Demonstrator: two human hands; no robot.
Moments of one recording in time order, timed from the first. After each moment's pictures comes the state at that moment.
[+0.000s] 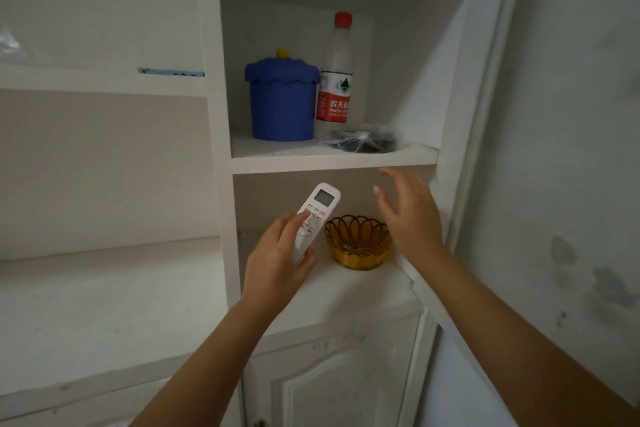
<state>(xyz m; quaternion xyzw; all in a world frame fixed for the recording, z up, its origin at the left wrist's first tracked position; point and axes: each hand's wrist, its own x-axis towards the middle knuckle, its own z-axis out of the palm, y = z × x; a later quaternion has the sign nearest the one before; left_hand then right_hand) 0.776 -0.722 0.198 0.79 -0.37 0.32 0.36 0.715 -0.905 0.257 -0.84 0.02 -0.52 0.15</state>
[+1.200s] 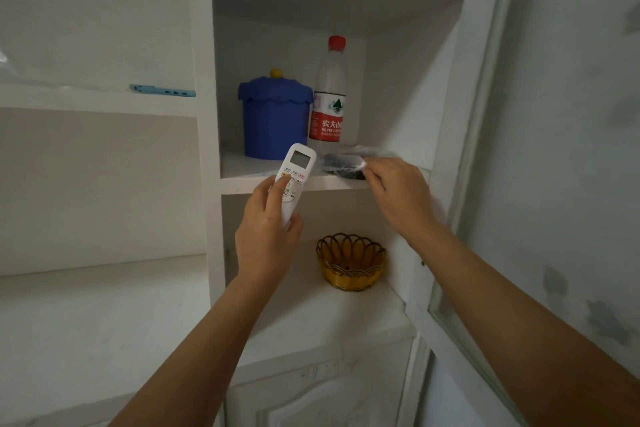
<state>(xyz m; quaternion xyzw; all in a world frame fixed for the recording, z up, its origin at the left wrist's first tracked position) 0.795 -0.744 0.253 0.78 -0.26 0.39 0.42 0.745 -0.925 0.312 -0.87 -0.02 -0.49 0.06</state>
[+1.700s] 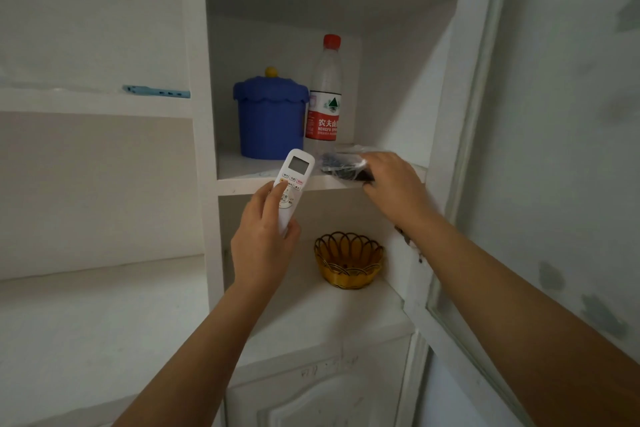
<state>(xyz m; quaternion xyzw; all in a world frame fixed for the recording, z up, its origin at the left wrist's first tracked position) 0.793 -0.741 0.247 0.78 -0.27 0.38 0.41 0.752 -0.928 0.321 -0.92 0.02 -0.39 0.03</state>
